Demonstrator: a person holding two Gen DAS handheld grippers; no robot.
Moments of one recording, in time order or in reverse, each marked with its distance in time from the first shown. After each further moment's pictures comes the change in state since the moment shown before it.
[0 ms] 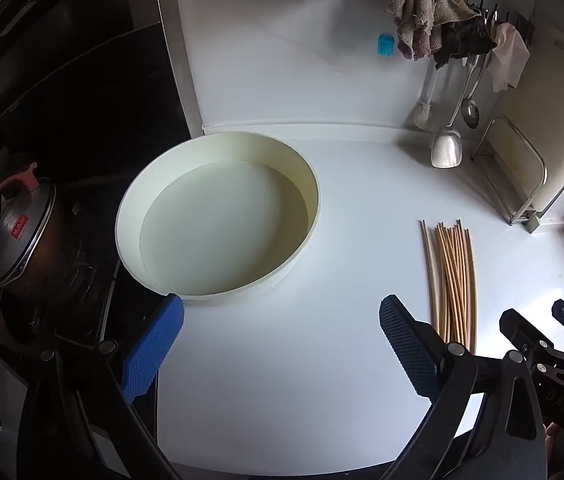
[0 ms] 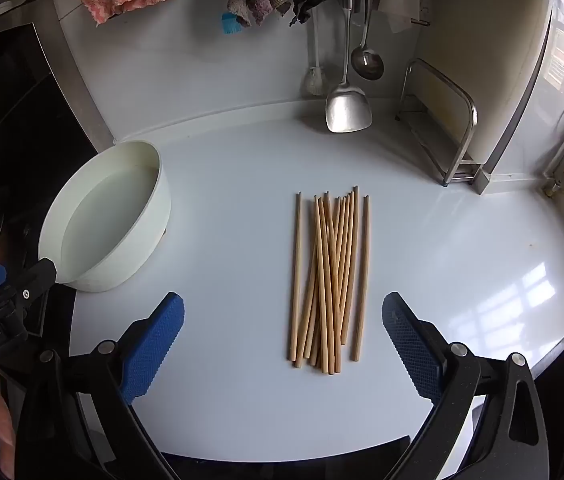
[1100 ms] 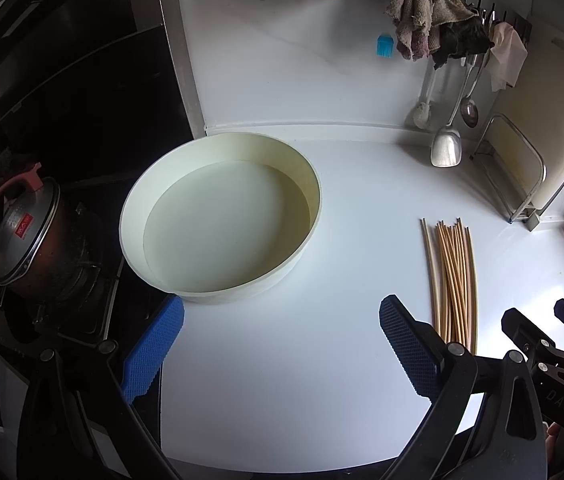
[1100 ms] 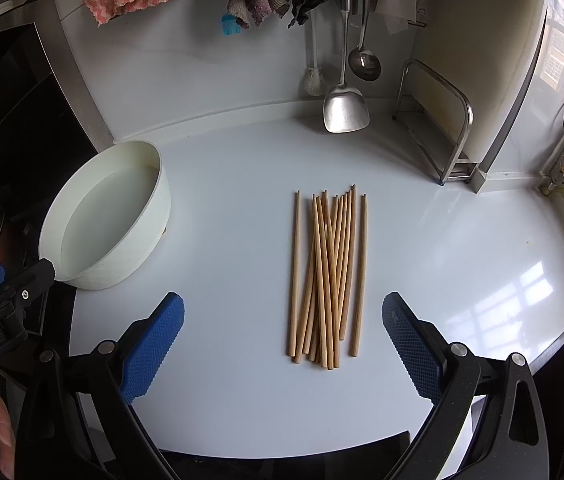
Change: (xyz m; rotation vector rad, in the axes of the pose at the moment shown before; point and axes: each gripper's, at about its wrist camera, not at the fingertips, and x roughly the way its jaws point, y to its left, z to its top) left arm -0.002 0.000 -0.001 0.008 -0.004 0.009; right arm -0.004 0.001 -0.005 0.005 -0.004 -0.004
